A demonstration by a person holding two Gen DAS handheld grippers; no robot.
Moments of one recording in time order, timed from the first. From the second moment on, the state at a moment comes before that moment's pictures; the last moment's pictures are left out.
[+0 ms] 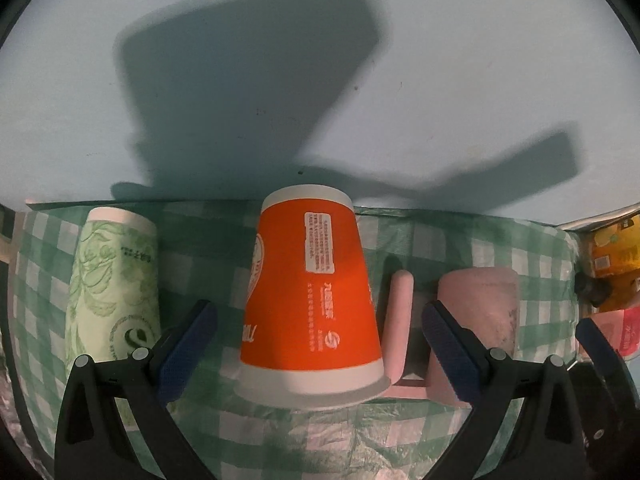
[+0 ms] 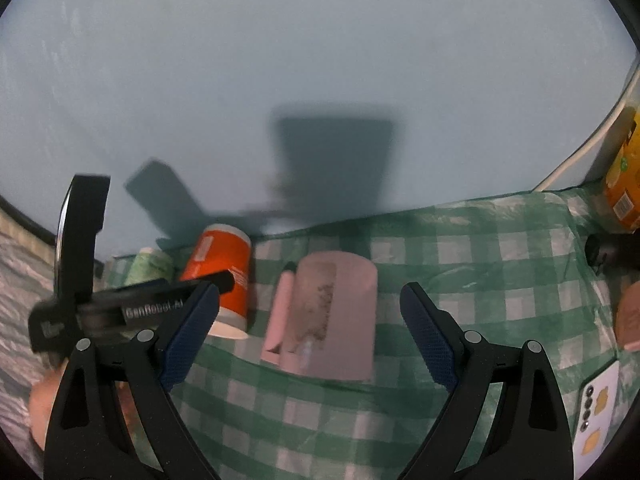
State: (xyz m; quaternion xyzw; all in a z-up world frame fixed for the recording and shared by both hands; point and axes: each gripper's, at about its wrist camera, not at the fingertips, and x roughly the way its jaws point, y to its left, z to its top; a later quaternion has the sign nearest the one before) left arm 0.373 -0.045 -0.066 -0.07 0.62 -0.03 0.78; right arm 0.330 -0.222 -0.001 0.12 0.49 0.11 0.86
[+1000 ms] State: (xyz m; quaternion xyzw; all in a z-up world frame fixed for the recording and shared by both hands) left arm 0.344 -0.034 -0.025 -0.05 0.60 -0.09 0.80; right arm 0.303 -0.224 -0.005 0.12 0.48 0.13 0.86
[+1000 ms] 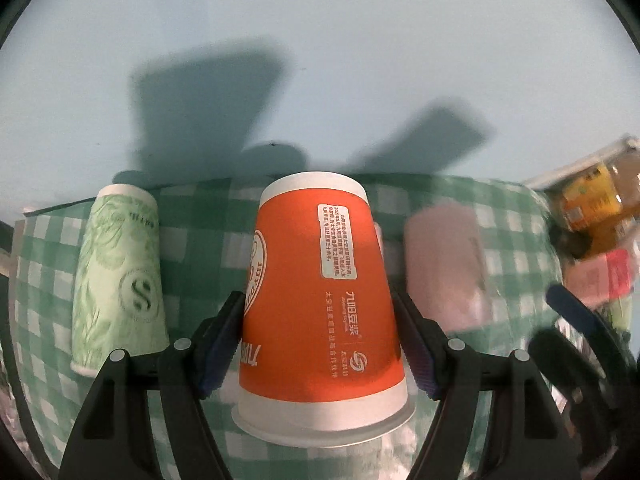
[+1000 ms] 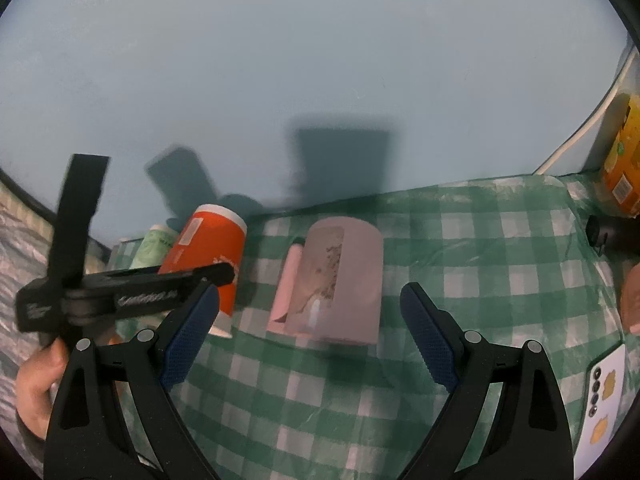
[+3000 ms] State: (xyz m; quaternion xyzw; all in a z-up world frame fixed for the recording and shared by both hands) left arm 0.186 0.046 -0.022 -0.11 0.54 -0.11 0.83; right arm 0.219 -0.160 -0.050 0.12 0.56 0.23 0.79
